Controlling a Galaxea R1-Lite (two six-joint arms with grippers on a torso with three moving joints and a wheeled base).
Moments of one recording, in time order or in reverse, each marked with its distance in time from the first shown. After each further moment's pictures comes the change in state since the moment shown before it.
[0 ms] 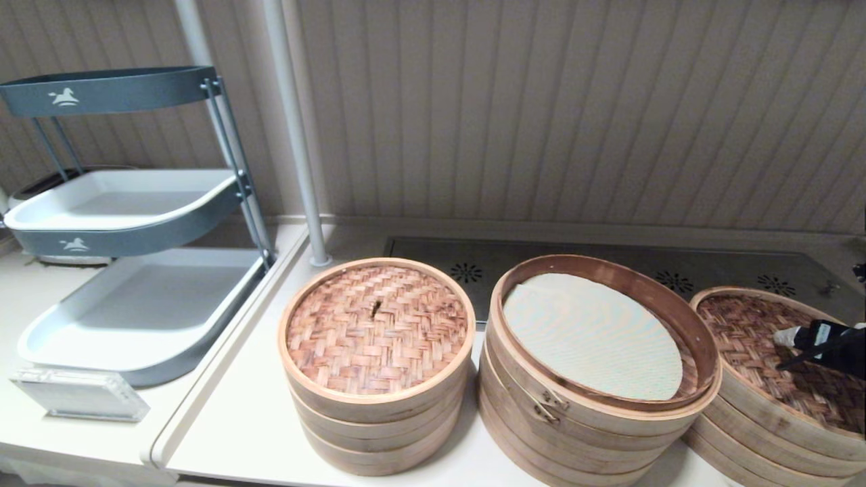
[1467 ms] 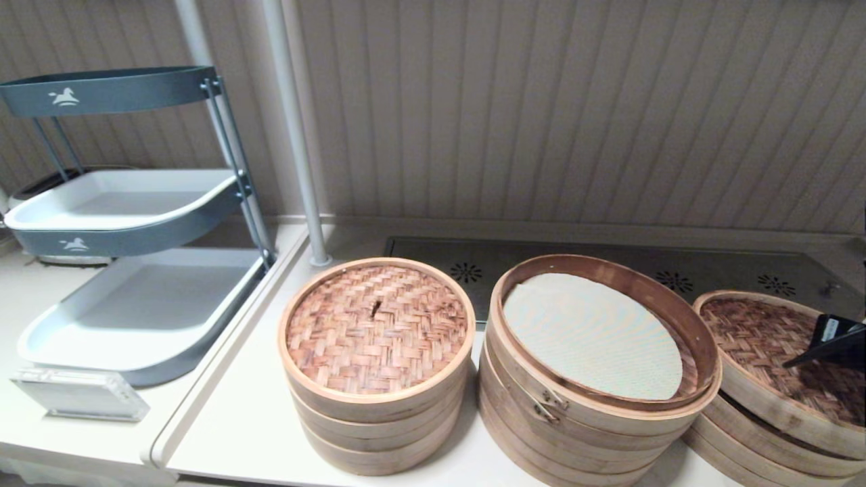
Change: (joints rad) left arm 0.000 0.000 0.000 -0.001 0.000 0.000; right arm -0.001 -0.052 0.000 0.014 0.030 0.008
